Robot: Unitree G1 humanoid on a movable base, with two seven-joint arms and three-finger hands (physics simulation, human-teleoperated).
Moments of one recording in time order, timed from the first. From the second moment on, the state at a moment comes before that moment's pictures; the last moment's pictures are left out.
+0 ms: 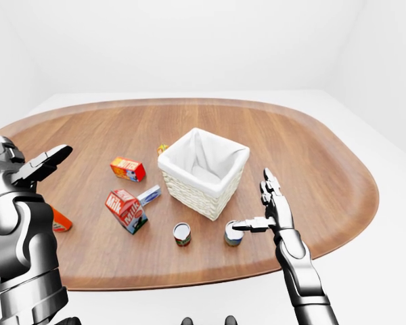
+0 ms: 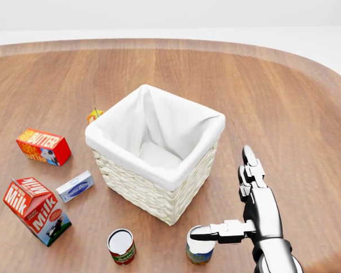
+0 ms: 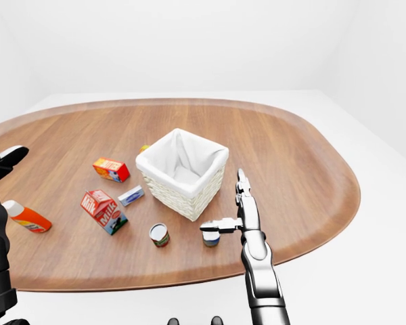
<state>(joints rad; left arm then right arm) -0.32 0.45 0.51 -0.02 -0.57 0.09 0.32 -0.02 -0.02 -0.03 0.04 -0.01 0.02 0.04</state>
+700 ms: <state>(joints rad) -0.32 0.45 0.51 -0.02 -0.57 0.09 0.32 -0.01 -0.02 -0.04 0.04 0.01 0.02 0.03</state>
